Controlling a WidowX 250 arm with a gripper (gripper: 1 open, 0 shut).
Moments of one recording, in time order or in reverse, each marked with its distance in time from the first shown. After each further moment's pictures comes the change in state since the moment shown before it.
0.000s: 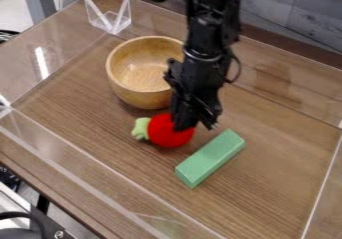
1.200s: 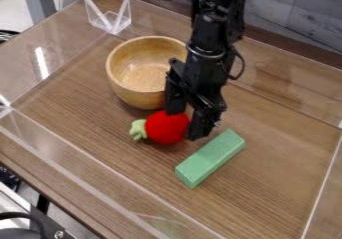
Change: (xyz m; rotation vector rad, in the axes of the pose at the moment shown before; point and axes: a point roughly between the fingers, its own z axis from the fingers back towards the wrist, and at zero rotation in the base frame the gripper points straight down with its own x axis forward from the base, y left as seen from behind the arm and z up) arm 0.000 0.006 -0.001 -0.037 0.039 0.069
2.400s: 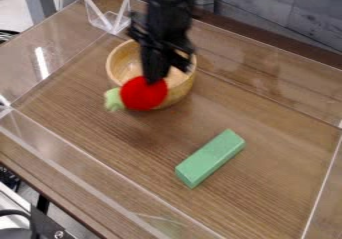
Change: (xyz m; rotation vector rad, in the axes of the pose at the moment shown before) arm -0.038 0.056 0.048 0.002 -0.097 0.244
